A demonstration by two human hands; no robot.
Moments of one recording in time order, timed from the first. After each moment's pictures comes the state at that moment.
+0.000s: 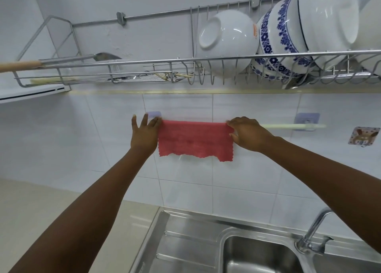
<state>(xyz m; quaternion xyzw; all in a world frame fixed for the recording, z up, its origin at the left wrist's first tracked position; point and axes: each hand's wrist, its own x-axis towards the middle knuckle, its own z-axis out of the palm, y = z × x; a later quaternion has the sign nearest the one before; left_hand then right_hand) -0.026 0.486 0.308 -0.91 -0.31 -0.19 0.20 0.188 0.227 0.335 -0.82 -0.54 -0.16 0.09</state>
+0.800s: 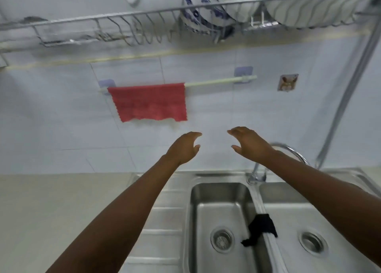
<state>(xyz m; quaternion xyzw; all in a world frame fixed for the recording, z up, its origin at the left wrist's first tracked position) 0.036 0.230 0.191 -0.97 -0.09 -0.11 -0.18 0.168 0.019 0.196 -0.87 -0.48 -0.07 0.12</state>
